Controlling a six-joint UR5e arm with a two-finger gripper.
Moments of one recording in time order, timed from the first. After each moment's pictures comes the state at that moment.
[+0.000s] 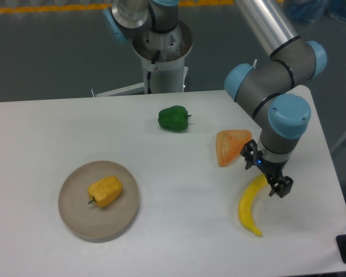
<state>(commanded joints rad) 2.34 -2.06 -1.39 -1.19 1.56 1.55</state>
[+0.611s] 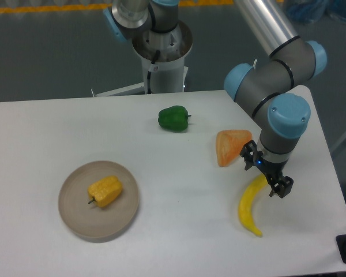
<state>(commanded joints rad) 2.31 -2.05 -1.37 -1.19 1.55 1.42</state>
